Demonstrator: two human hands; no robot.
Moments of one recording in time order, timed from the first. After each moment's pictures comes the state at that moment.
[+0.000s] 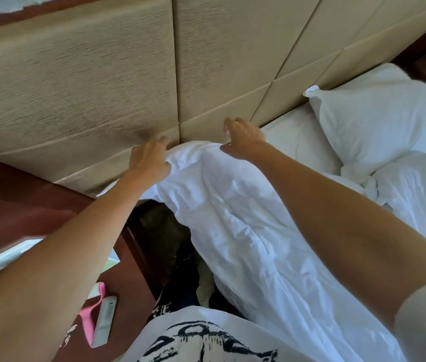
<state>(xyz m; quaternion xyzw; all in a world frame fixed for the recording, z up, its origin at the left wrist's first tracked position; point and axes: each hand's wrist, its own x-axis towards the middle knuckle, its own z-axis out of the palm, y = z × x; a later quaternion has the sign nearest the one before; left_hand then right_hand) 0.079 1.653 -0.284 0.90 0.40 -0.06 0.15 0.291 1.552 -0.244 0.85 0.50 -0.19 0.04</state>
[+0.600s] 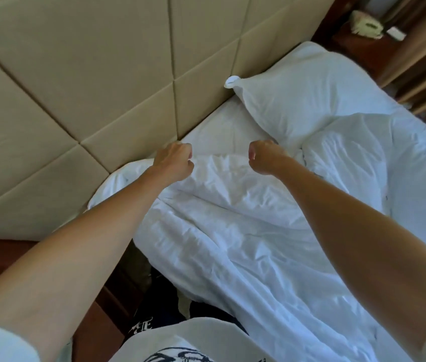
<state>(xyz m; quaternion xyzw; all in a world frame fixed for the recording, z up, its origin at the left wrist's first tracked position) 0.287 1.497 -0.264 0.94 0.25 -0.10 0.22 0.454 1.319 -0.243 0.91 0.34 -0.21 0.06</state>
